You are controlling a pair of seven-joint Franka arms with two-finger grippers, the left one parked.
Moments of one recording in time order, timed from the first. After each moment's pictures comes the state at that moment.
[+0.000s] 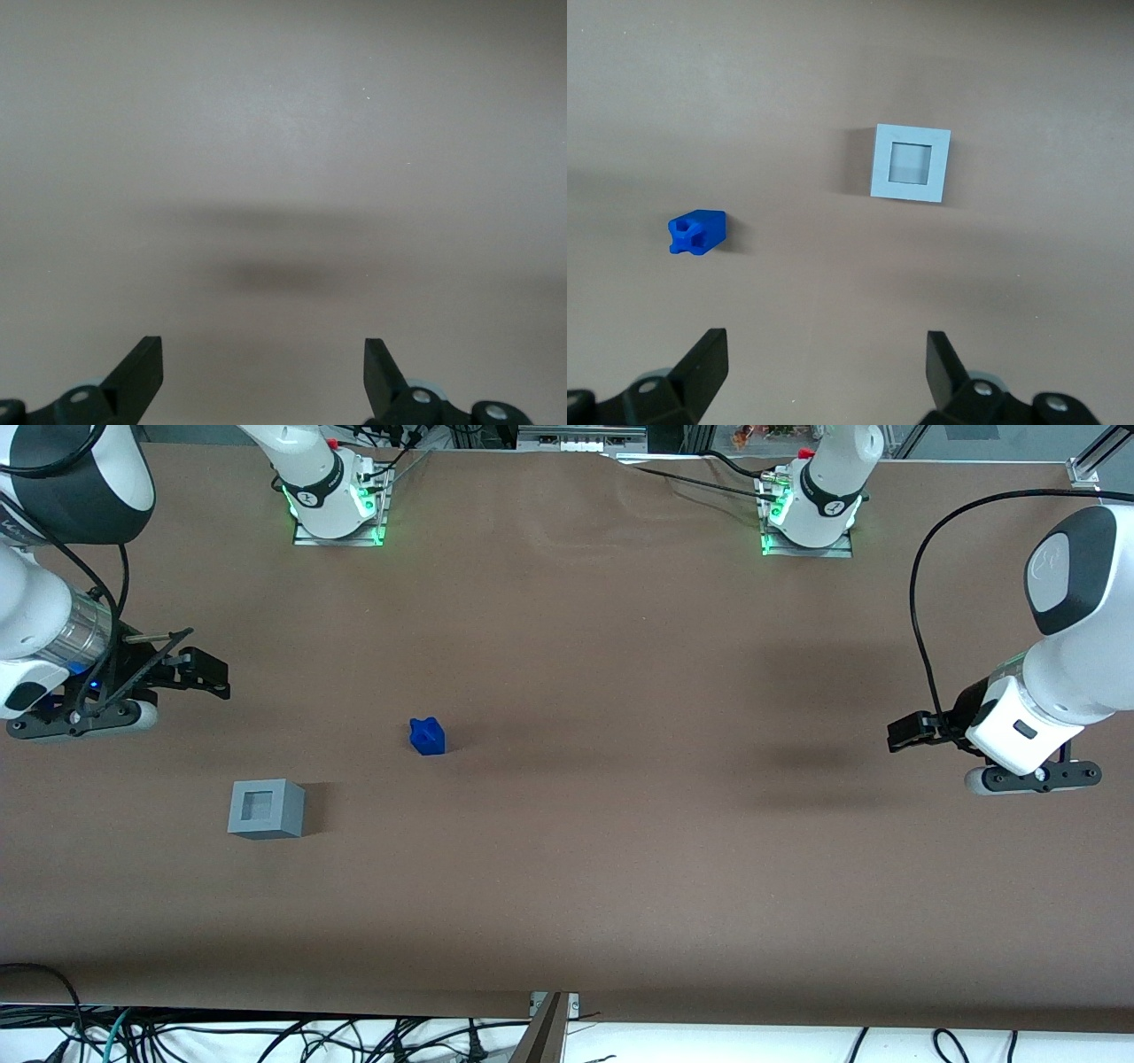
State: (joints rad) arm -0.04 0.17 0.15 -1.54 -0.02 1.66 -0.04
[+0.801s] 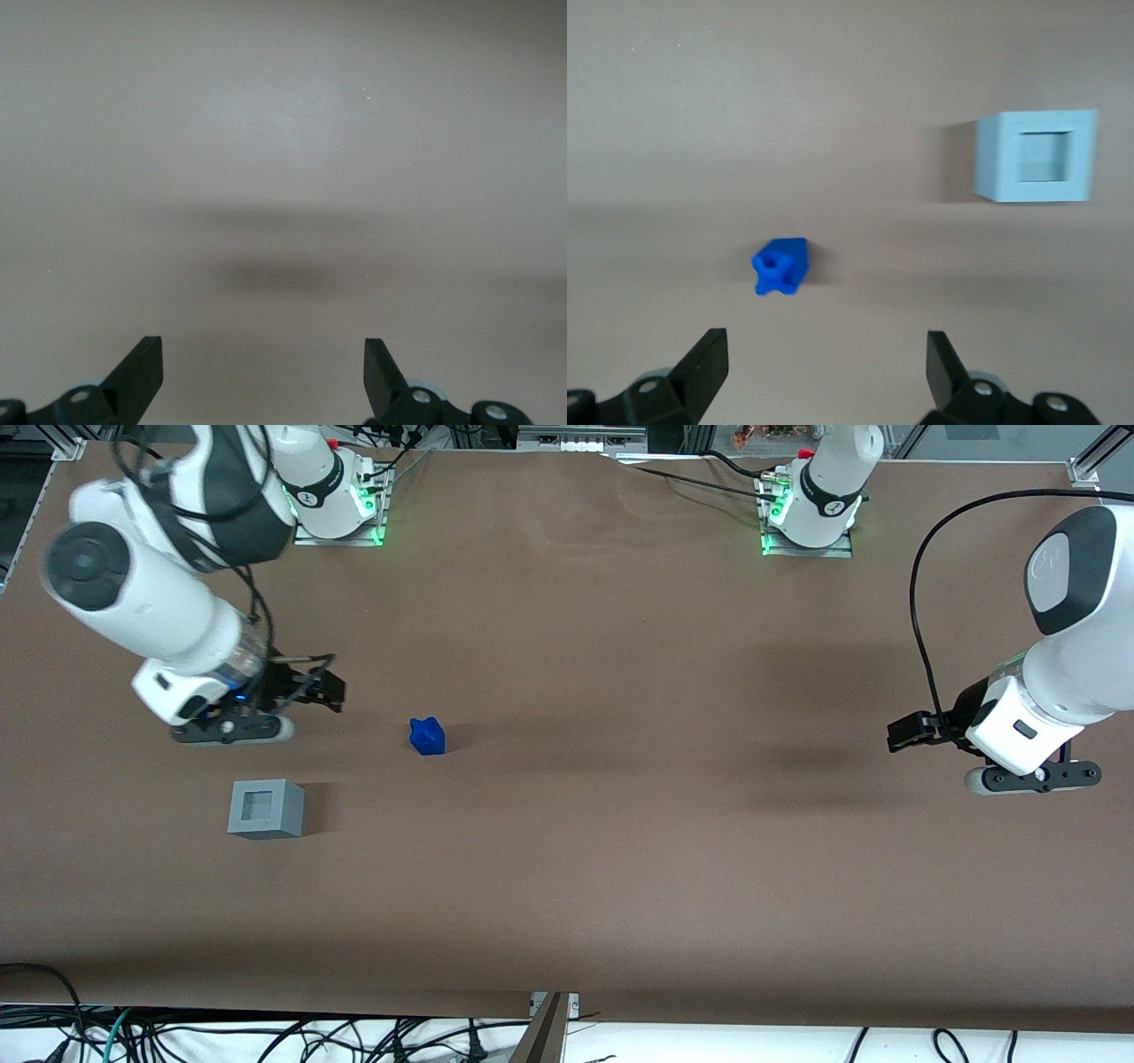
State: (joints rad) arm -0.03 0.20 0.35 -1.78 -0.02 1.96 0.30
